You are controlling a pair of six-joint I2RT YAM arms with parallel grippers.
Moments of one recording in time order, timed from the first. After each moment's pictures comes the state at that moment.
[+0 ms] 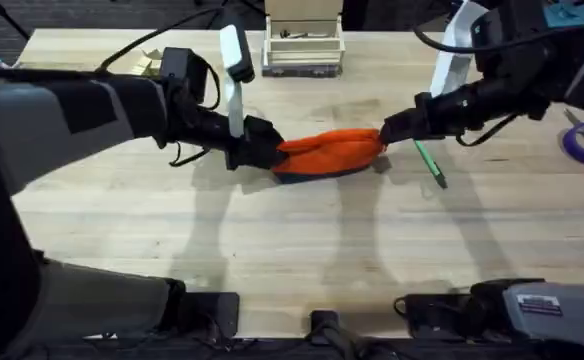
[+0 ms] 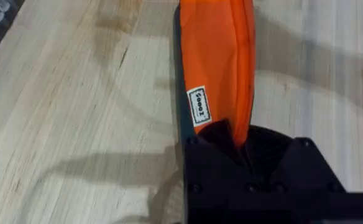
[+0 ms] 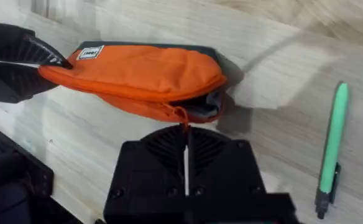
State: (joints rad) left arm -0.08 1.58 0.85 -0.52 0.95 1.02; right arm 0.08 1.48 1.05 -0.81 -0.50 -0.06
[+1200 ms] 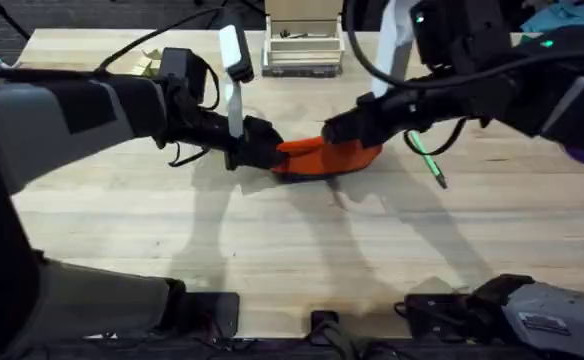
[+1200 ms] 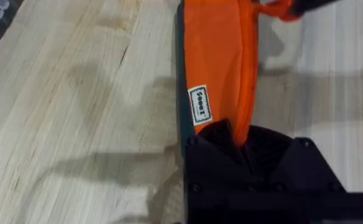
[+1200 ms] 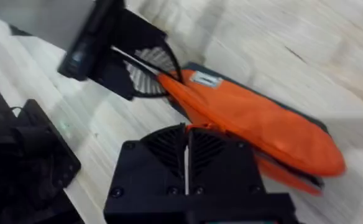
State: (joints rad) left arm -0.08 1.58 0.85 -0.53 0.95 1.02; right arm 0.45 1.37 1.05 -0.61 -0.48 0.02
